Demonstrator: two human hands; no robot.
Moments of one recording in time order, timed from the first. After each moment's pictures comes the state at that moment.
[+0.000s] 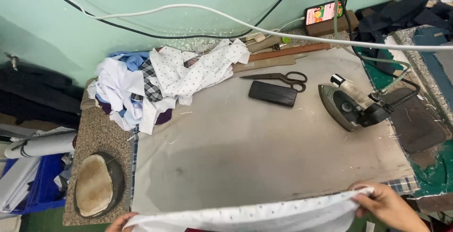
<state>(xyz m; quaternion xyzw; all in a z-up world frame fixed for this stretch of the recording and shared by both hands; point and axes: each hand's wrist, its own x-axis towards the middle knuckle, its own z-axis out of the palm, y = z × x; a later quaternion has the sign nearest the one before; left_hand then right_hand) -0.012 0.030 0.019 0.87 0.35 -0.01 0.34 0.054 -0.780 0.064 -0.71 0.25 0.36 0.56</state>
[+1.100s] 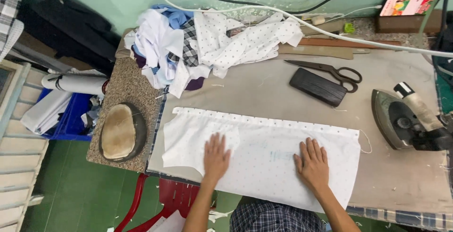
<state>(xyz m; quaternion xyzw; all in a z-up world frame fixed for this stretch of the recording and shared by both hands) 0.107 -0.217 -0.012 0.98 0.05 -0.21 0.05 0.132 -0.568 -0.114 -0.97 -0.15 -0.16 0.10</state>
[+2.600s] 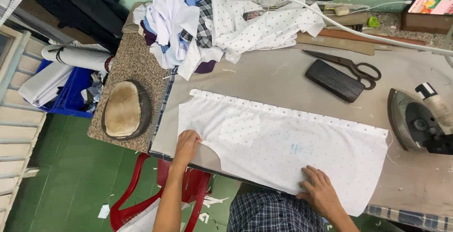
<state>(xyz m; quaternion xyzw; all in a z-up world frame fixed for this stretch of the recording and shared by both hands) 0.055 -0.057 -0.063 0.98 0.01 0.02 0.18 0.047 -0.603 -0.098 -0.91 -0.35 0.07 0.22</state>
